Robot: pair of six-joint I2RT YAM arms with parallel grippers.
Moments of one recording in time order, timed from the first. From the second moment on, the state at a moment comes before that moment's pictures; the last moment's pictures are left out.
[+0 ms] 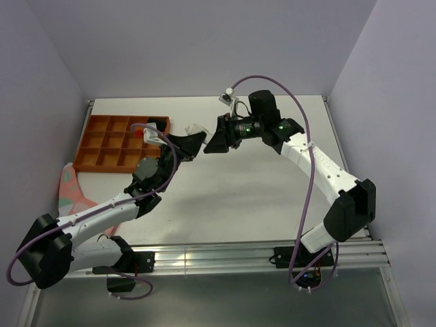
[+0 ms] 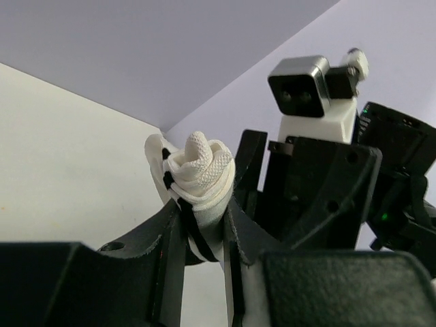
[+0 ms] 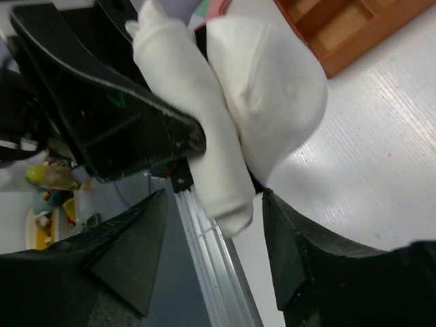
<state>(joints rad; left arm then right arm) -0.77 1.16 0.61 0.82 -0.27 -0.91 0.50 1.51 1.41 -0.41 -0.87 0.34</state>
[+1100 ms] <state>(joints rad) -0.09 1.75 1.22 -0.09 0.06 -0.91 0.20 1.36 1.30 -0.73 -0.56 -0.14</state>
